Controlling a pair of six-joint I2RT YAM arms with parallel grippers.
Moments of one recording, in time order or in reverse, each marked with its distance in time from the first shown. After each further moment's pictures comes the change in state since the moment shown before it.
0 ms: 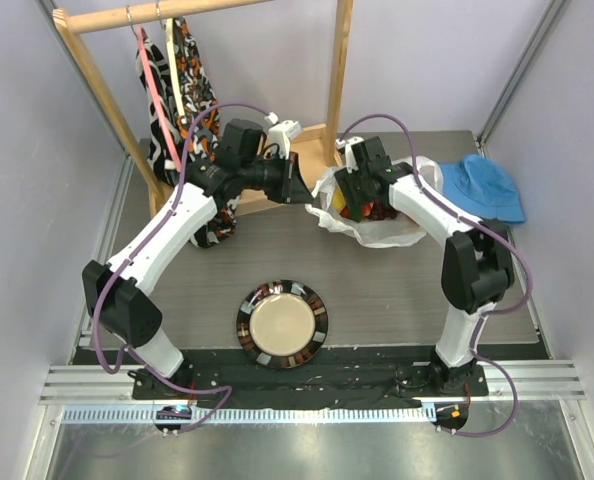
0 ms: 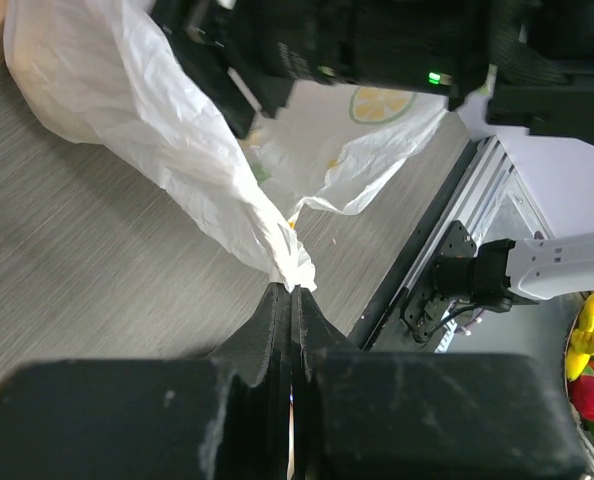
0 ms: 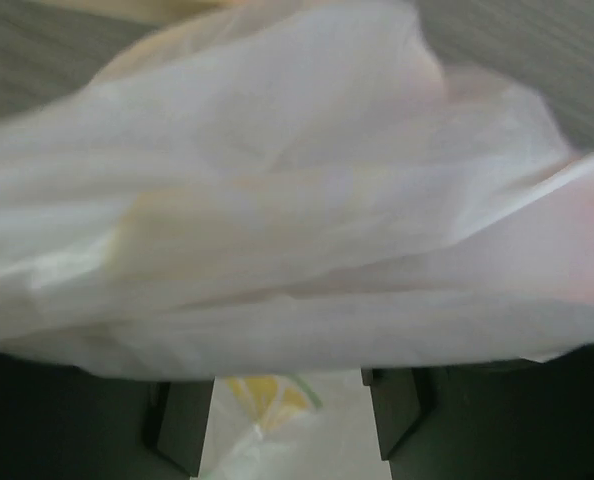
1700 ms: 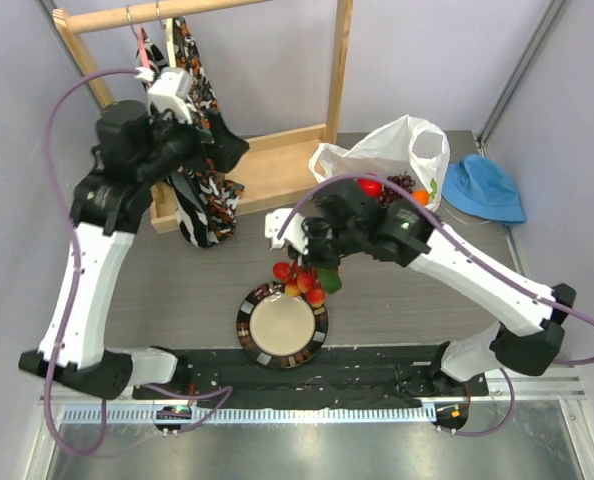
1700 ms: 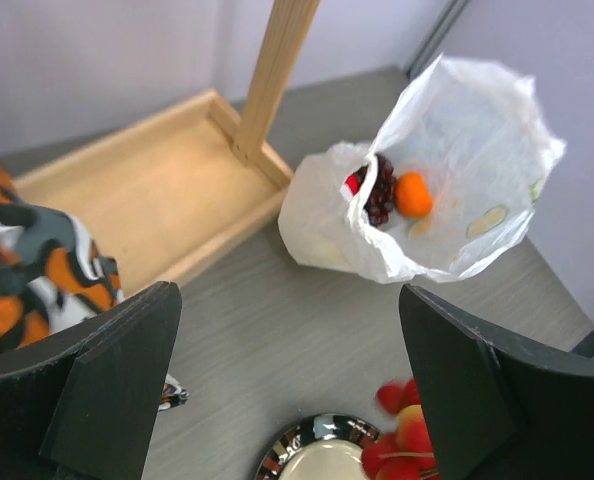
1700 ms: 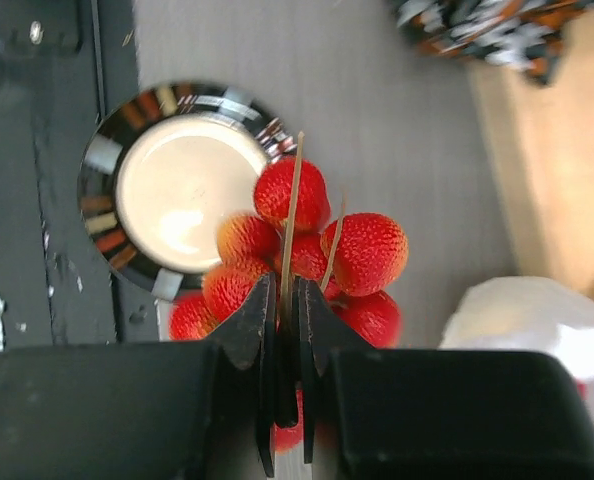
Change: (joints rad) left arm 0.209 -0.275 0.142 -0.092 -0.296 0.082; right arm 0.575 -0.395 0.209 -0.452 -0.329 -0.430
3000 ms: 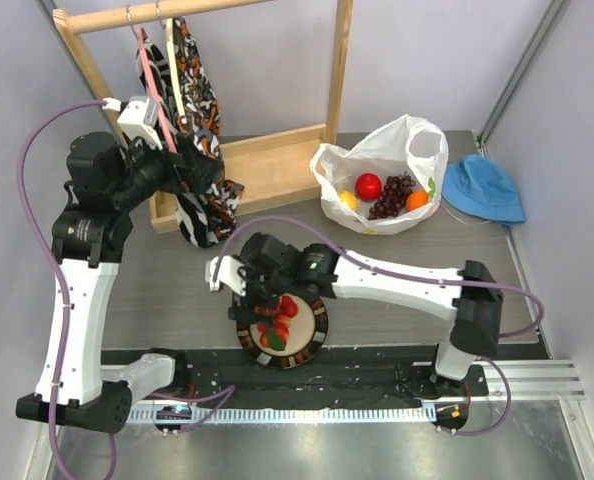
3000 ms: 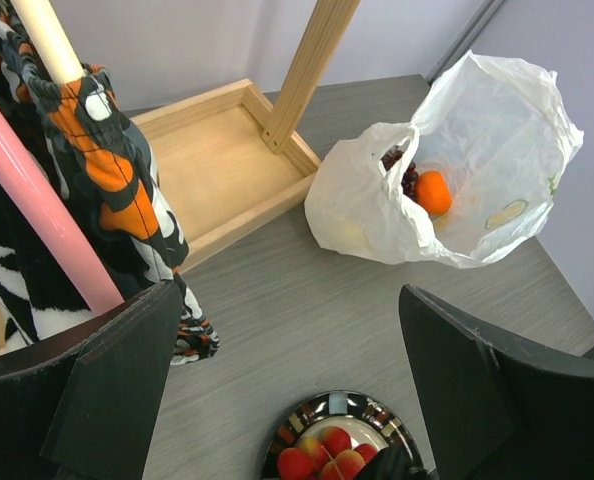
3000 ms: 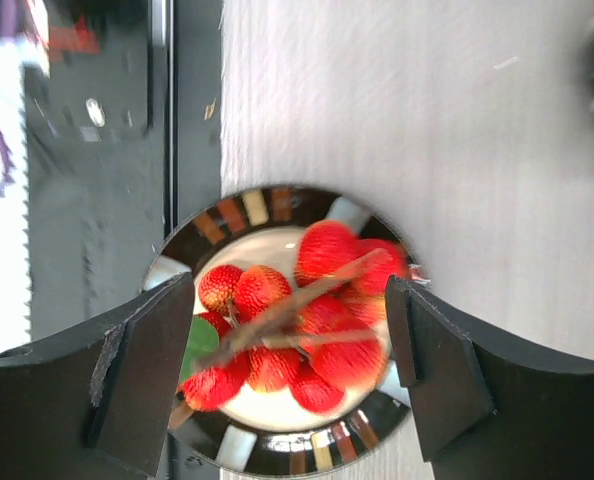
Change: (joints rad) left arm 0.191 -0.242 -0.212 0.034 0.106 -0.004; right arm 0.238 0.315 -0.226 0.442 0.026 0.173
